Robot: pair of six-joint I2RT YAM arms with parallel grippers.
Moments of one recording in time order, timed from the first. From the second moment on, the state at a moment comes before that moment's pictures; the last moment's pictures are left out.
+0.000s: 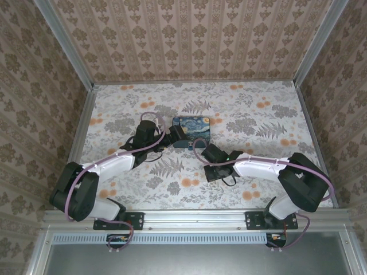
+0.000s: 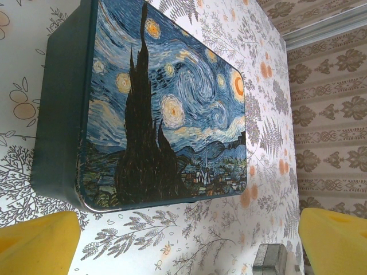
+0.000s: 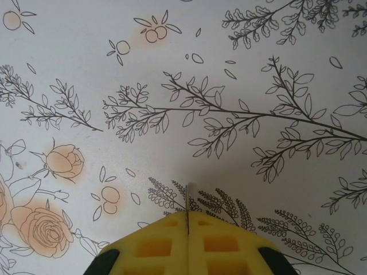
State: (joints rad) left arm -0.56 1.39 0.66 0.19 0.32 -0.95; right arm 0.80 1.51 0.74 -0.45 0.05 0.51
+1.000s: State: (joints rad) left arm -0.66 1.51 0.62 0.70 0.30 -1.54; right arm 0.62 1.24 0.89 -0.14 -0.20 0.74
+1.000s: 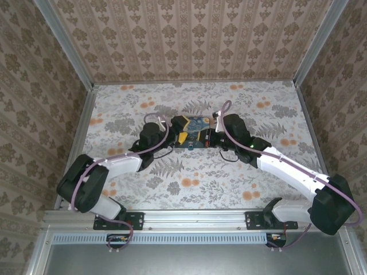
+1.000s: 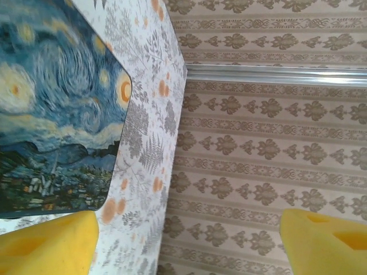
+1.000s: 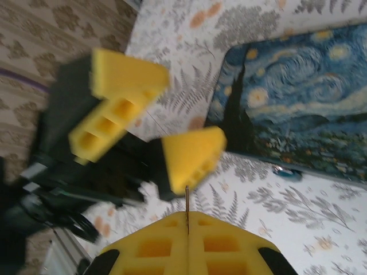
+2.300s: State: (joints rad) left arm -0.79 1.71 0.64 1.14 0.13 -1.85; right arm 0.56 1.30 0.79 0.14 -0.16 0.86
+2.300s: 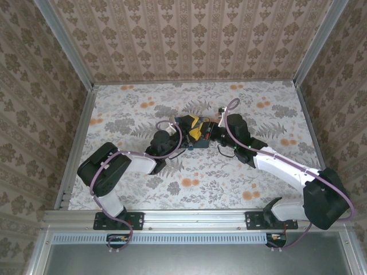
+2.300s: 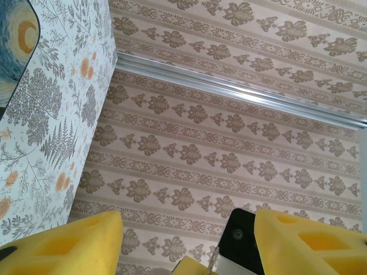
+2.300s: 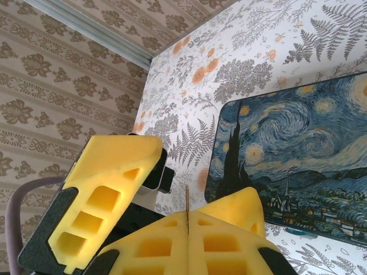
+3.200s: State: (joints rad) left arm -0.79 1.71 0.64 1.15 0.10 -1.85; right arm 0.55 1.30 0.77 0.20 -0.18 0.91
